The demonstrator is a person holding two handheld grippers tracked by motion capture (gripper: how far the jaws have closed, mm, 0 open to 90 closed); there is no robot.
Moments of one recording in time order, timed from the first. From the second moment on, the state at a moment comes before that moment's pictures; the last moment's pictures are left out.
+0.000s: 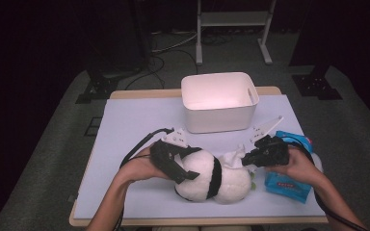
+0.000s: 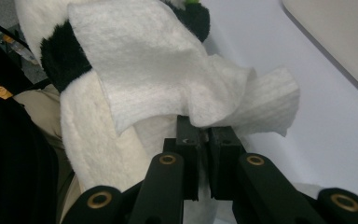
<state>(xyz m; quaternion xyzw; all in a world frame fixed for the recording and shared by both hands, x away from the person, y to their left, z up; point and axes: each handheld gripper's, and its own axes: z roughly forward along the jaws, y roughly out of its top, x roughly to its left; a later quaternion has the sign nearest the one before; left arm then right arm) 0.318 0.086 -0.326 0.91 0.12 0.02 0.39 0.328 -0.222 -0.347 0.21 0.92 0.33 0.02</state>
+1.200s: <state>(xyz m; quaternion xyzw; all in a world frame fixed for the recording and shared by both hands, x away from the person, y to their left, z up) 0.345 0.058 -0.334 0.95 0.08 -0.06 0.31 0.322 -0.214 -0.346 0.18 0.92 0.34 0.03</state>
